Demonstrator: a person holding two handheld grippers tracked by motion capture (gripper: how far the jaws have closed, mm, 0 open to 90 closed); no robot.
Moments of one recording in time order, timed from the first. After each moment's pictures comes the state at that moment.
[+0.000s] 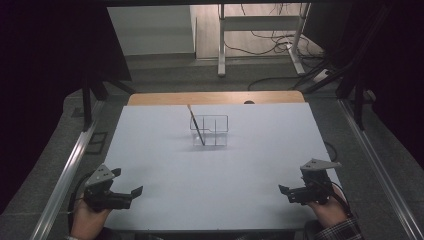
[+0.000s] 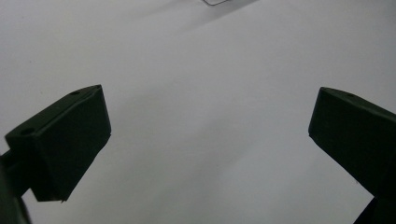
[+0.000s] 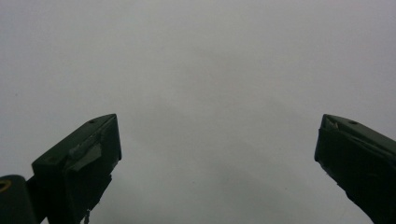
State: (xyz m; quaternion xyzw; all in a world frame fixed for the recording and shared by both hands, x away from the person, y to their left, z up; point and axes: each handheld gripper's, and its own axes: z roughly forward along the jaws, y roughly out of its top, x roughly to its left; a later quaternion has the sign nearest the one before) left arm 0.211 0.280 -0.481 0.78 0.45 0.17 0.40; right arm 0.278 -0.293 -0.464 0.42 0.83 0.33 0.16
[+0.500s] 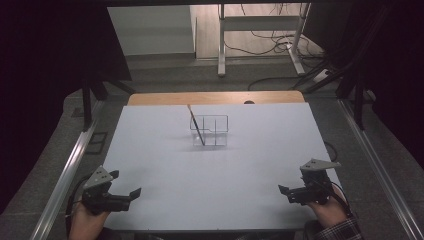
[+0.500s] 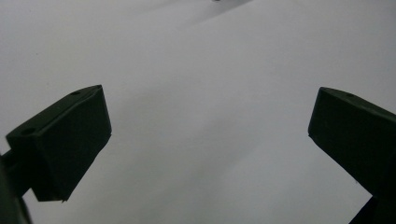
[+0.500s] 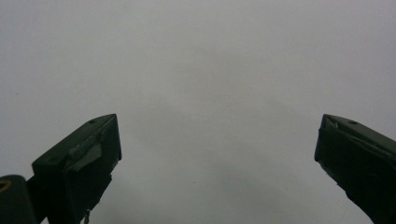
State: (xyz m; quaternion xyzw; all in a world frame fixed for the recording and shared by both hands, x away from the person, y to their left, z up) left arm 0.206 0.280 -0.481 0.78 0.46 0.17 0.39; right arm 0.278 -0.293 -0.464 0.42 0.83 0.33 0.15
